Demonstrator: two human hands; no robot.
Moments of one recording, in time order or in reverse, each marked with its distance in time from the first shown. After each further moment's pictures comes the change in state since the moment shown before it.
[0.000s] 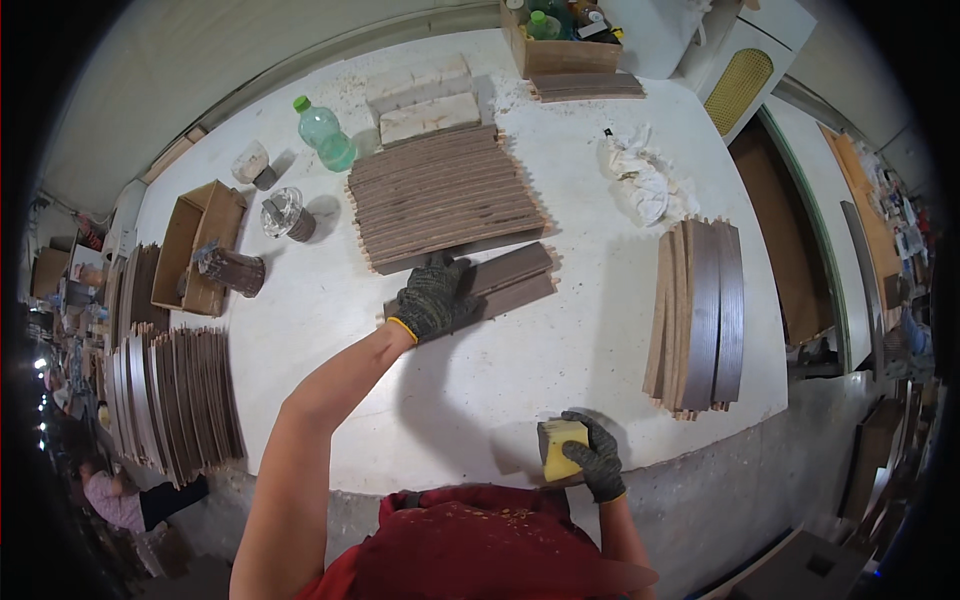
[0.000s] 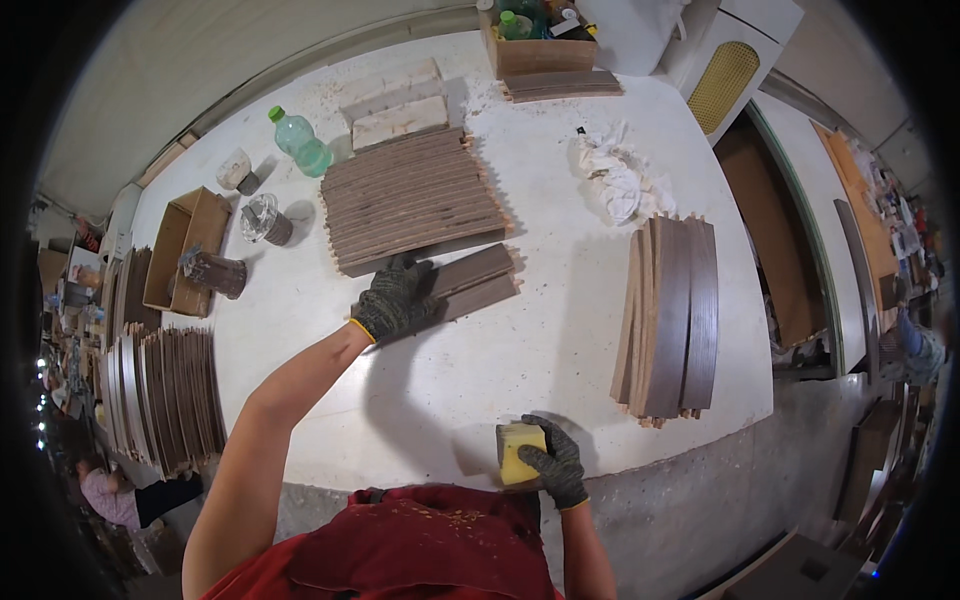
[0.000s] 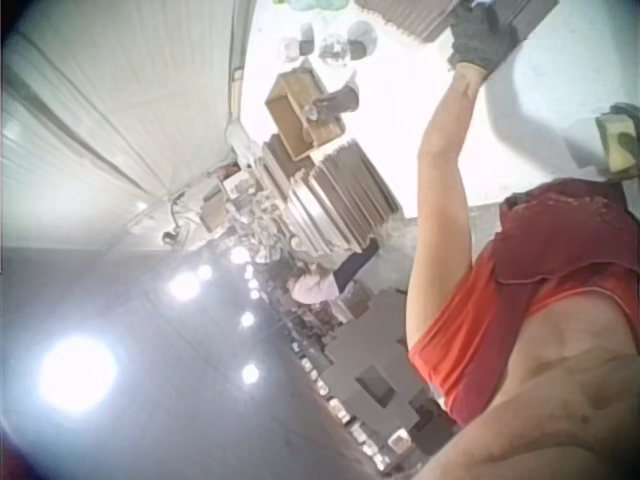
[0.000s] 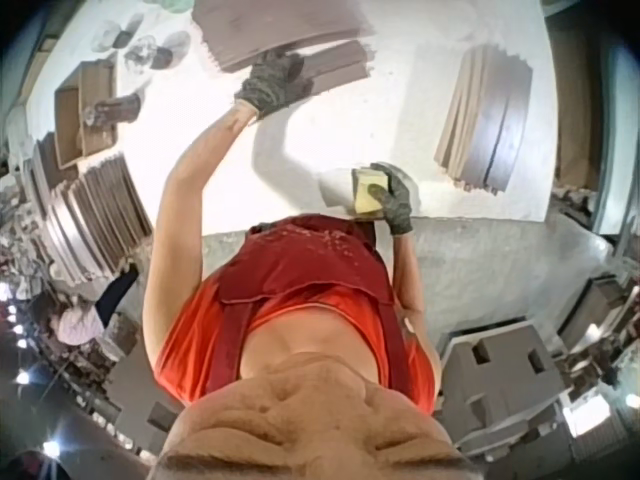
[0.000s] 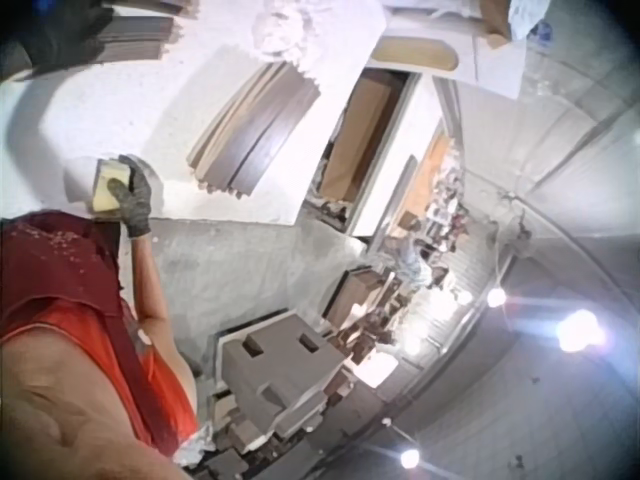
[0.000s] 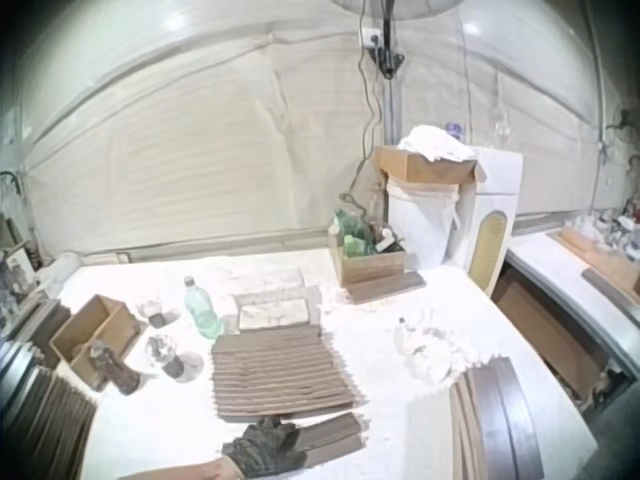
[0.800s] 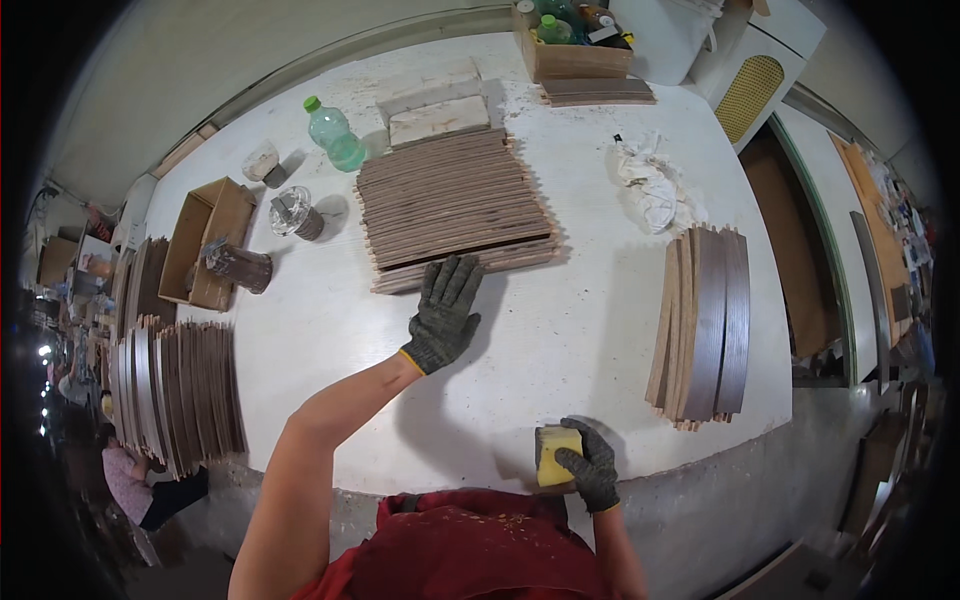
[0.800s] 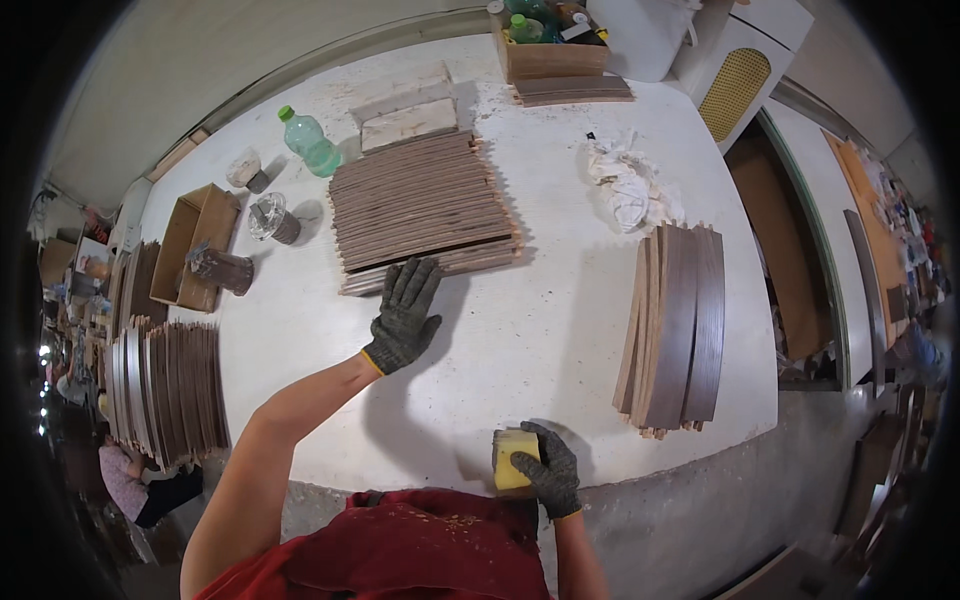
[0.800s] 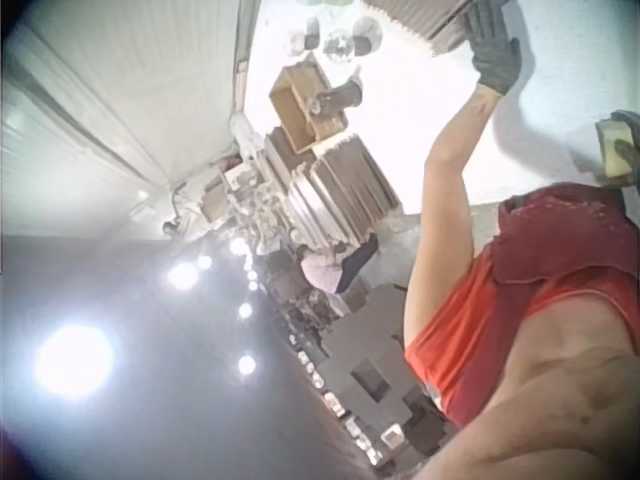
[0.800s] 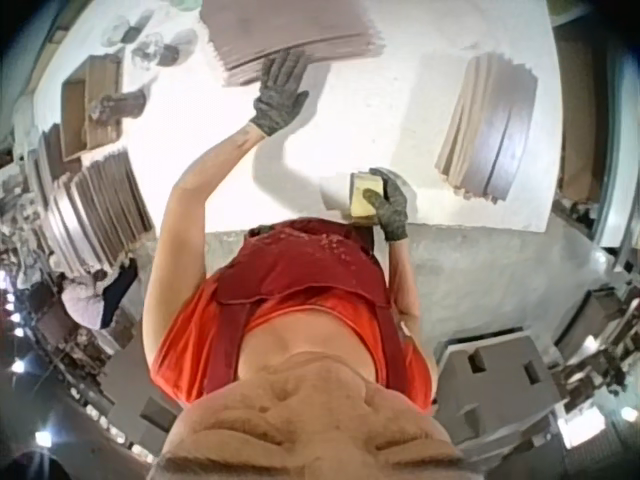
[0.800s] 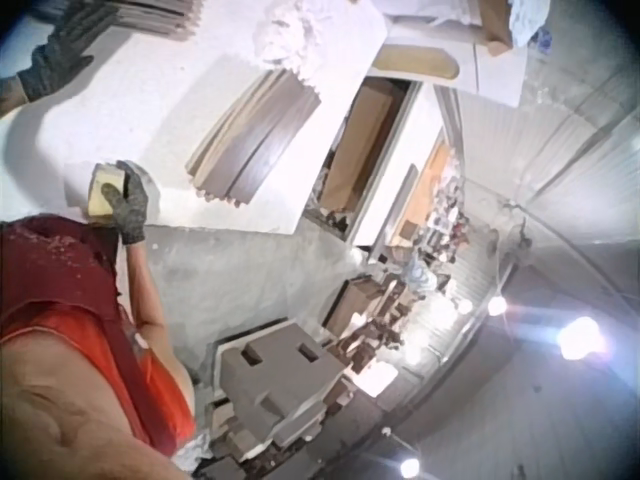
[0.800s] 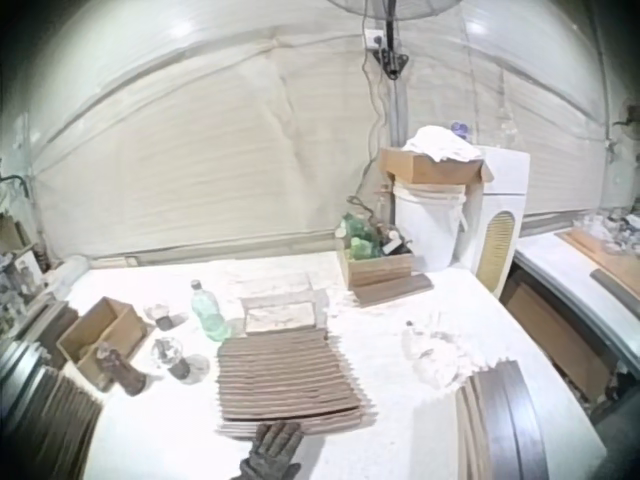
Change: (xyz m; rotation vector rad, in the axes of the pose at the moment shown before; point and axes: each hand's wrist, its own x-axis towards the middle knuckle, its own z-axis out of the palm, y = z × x) left_hand -0.036 0.014 0.021 0.116 0.168 0.151; right_hand -0.001 -0.006 0.008 -0.190 0.037 -0.046
